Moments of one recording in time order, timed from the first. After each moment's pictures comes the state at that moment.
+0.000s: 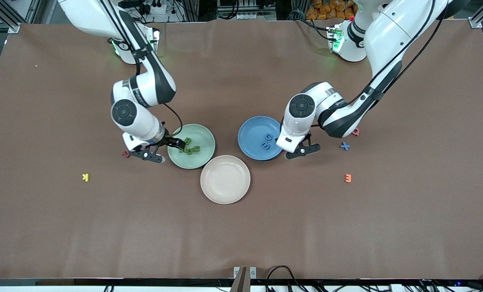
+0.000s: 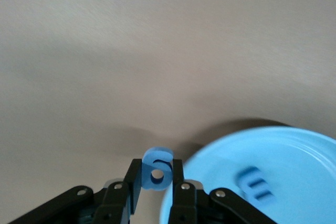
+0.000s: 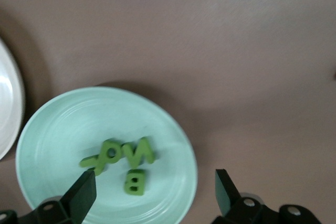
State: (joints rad) left arm 0.03 0.63 -0.71 -1.91 0.56 2.26 -1.24; right arm 0.53 0.35 -0.14 -2.07 0.20 2.35 0.54
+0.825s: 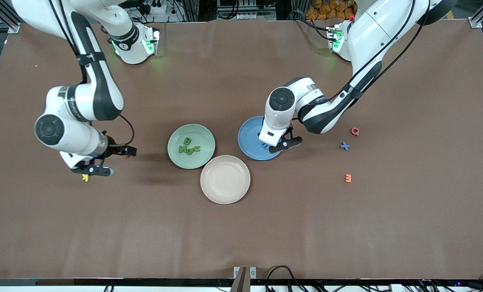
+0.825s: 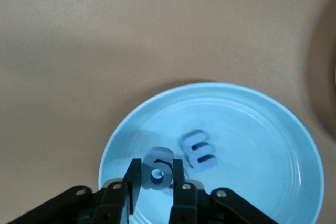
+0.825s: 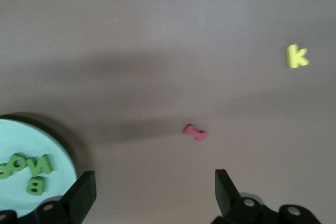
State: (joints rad) left arm -0.08 0.68 -0.69 -1.84 0.53 2.26 -1.36; right arm 0.35 0.32 -0.24 -1.90 0.09 2.05 0.18
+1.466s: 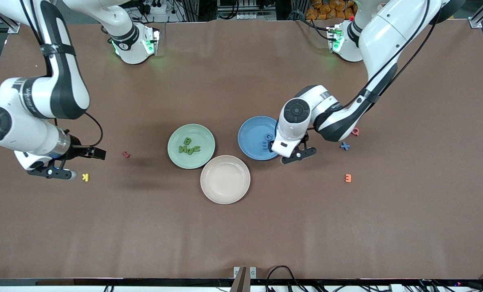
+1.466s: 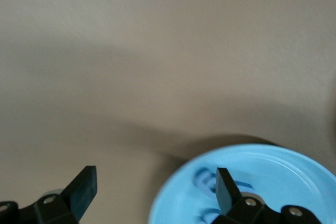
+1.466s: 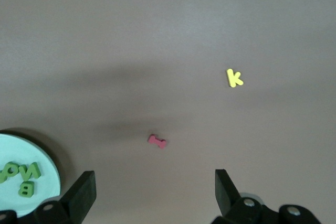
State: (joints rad) left arm -0.02 0.65 -0.67 -1.80 0.53 2.20 -1.20; right arm 0.24 0.27 -0.24 -1.80 0.05 1.95 0.12
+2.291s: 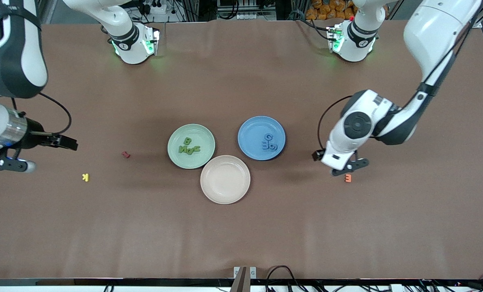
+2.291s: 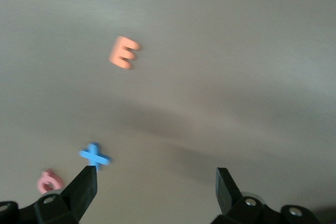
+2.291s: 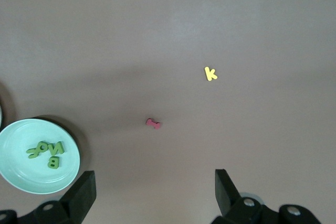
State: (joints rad) left arm 0.31 0.55 -0.73 -1.89 0.51 2.13 -0.99; right arm 0.22 0.24 -0.25 -1.53 0.04 1.65 0.12
